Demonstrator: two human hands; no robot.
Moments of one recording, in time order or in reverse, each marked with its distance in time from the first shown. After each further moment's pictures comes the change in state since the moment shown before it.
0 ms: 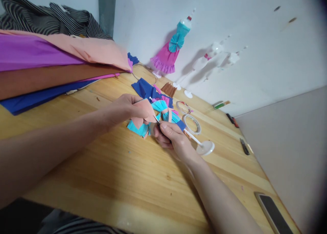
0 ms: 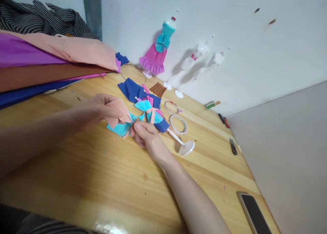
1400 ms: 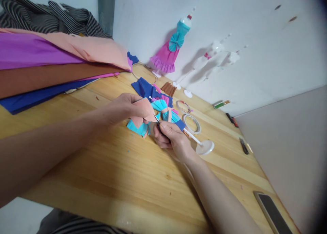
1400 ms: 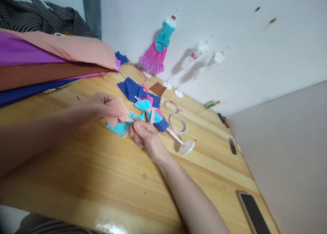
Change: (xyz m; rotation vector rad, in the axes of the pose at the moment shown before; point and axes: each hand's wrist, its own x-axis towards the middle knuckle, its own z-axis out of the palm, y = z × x) left_hand 0.001 -0.001 0.000 -0.011 -0.023 0.019; right_hand -0.001 -0.002 0.005 0.074 -0.003 0.023
